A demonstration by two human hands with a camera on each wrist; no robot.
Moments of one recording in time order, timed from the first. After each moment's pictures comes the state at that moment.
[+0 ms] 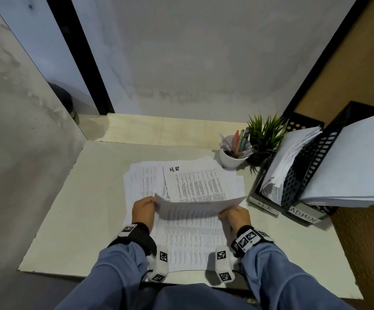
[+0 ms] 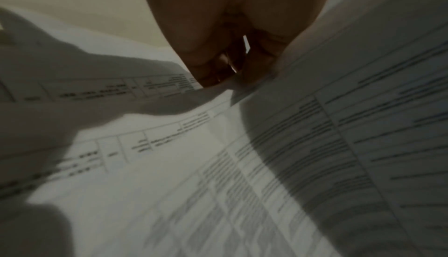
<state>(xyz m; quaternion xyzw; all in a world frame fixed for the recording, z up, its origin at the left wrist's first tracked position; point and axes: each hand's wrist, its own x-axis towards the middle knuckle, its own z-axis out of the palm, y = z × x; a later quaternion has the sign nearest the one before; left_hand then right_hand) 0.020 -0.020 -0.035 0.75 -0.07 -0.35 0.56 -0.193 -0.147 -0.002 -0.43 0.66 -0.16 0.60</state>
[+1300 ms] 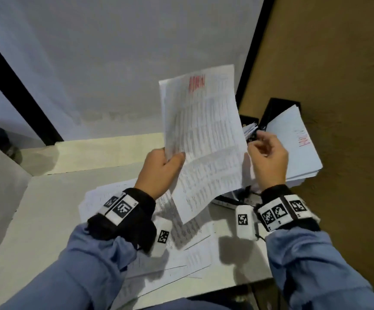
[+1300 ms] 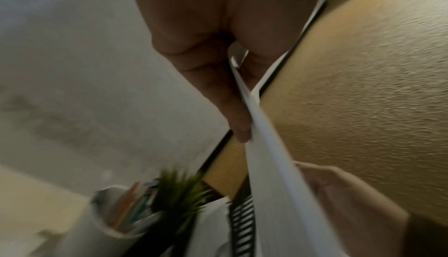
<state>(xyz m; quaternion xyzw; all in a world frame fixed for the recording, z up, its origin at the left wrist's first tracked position) -0.079 -0.121 0.184 0.65 -0.51 -0.30 0.48 -0.287 -0.224 0.165 -0.57 0.52 -0.53 0.35</state>
